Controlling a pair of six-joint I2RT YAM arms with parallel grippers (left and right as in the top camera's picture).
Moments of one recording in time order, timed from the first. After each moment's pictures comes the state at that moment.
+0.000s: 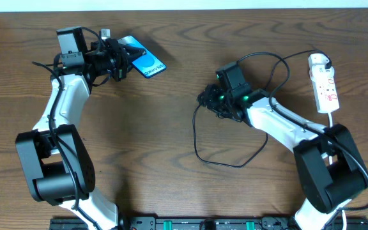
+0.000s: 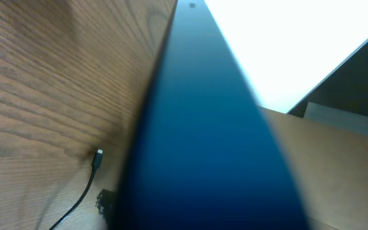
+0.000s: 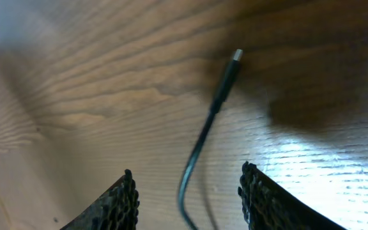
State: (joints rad) left arm 0.16 1.85 1.31 -0.22 1.05 -1.01; right arm 0.51 1.86 1.12 -0.22 -0.25 0.98
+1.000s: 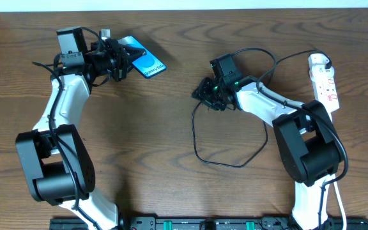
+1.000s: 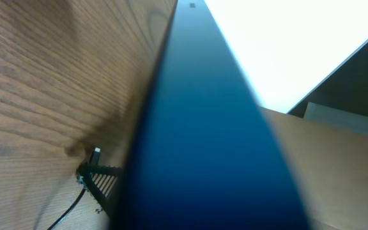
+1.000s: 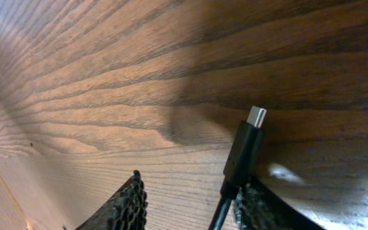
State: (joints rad) left arm 0.16 1.85 1.31 -0.22 1.05 -1.01; right arm 0.48 2.09 1.32 -0.28 -0.37 0.98
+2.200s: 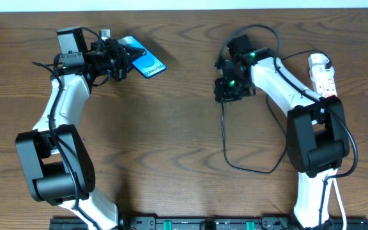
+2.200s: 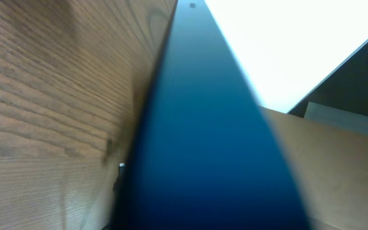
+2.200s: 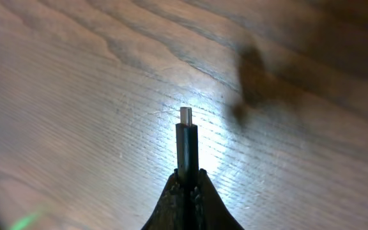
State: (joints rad) left arm 0.16 1.85 1.31 -0.22 1.05 -1.01; right arm 0.37 2.13 1.62 -0.91 -0.36 0.08
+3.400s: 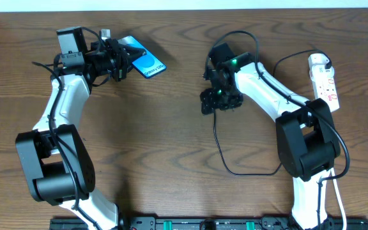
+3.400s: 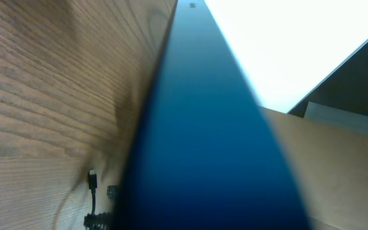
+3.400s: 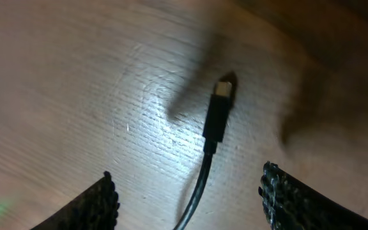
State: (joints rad) left arm 0.16 1.85 1.31 -0.22 1.05 -1.01; right arm 0.47 2.13 1.63 -0.98 -0.28 0.20
